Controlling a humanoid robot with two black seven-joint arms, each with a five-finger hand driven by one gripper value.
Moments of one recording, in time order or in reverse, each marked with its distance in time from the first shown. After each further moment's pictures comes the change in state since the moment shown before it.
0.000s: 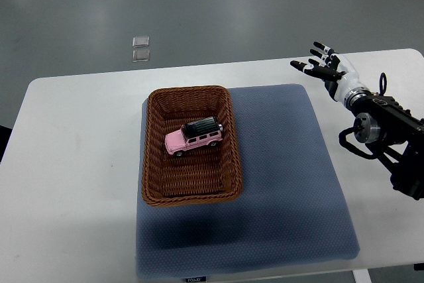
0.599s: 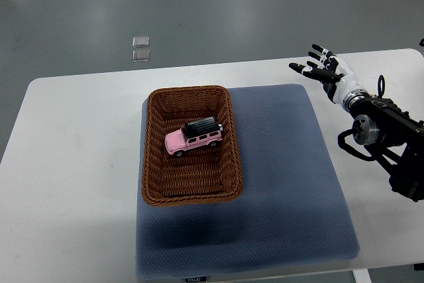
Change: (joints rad) left arm 0.006 0.000 -0.004 -0.001 -0.001 0.000 0.000; right arm -0.006 0.003 0.001 0.000 0.002 0.002 0.000
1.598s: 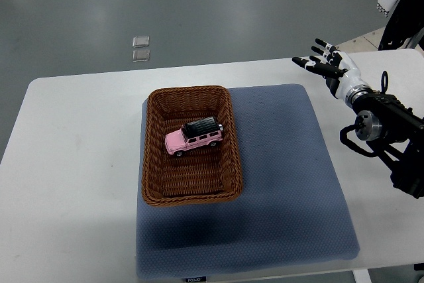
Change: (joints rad) left arm 0.001 0.000 0.000 -0.004 0.001 0.000 0.001; right arm 0.007 -0.003 0.023 0.000 0.000 0.003 0.000
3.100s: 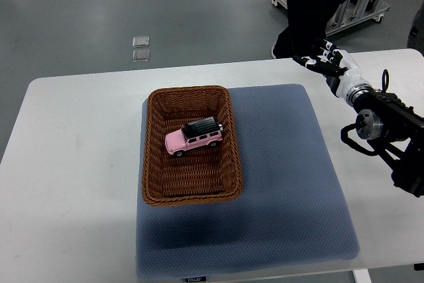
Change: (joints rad) left arm 0.000 0.000 0.000 -0.001 0.000 0.000 0.000; right arm 0.005 -0.005 0.000 0.000 0.000 0.006 0.000
